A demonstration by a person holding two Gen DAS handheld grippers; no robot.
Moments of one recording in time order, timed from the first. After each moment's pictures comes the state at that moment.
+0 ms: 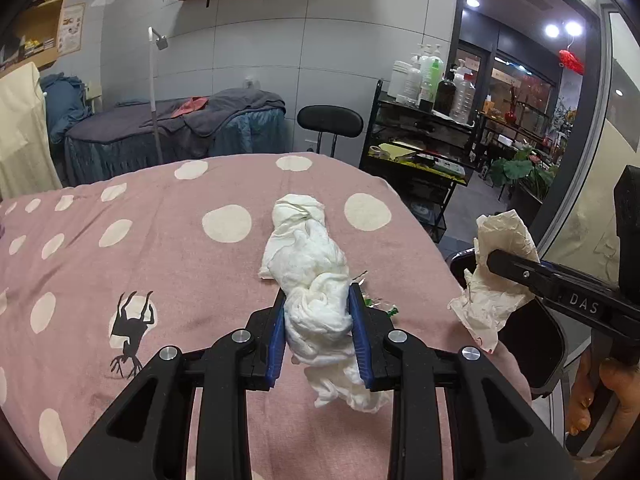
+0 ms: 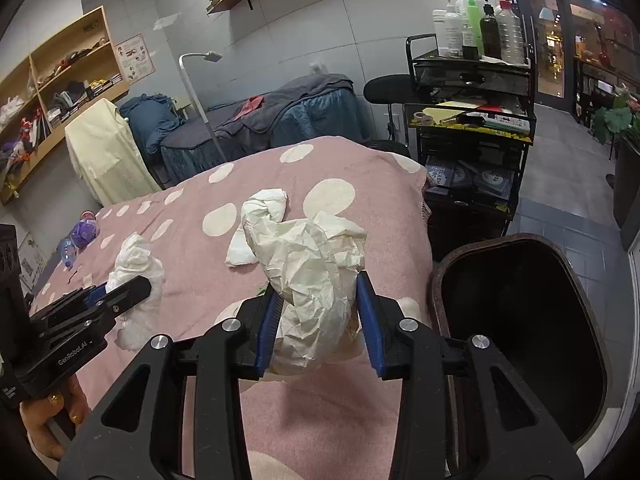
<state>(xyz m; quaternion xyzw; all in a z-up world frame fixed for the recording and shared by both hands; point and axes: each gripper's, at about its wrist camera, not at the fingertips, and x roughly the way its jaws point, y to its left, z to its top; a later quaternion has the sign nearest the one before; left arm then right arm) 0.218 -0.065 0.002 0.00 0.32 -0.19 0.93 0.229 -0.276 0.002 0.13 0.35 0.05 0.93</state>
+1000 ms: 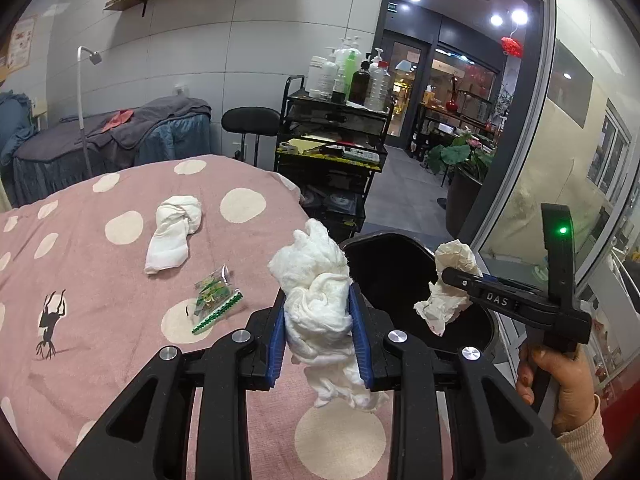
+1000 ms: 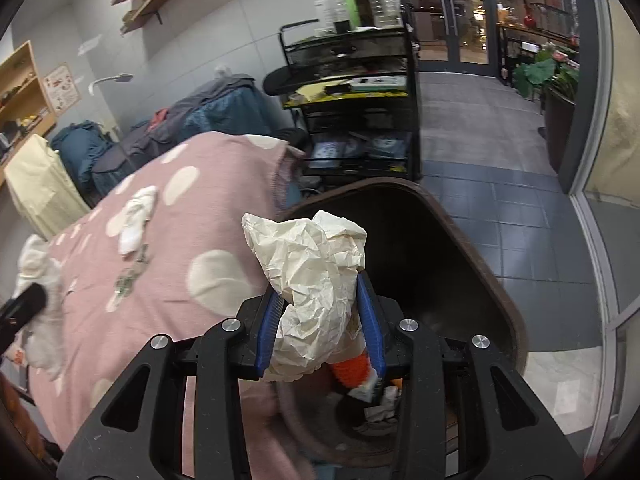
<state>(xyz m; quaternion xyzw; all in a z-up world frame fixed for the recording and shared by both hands) 0.170 -0.150 0.004 0.01 0.31 -0.29 0.90 0.168 -0.405 -0.046 0.16 0.37 -0.09 0.91</state>
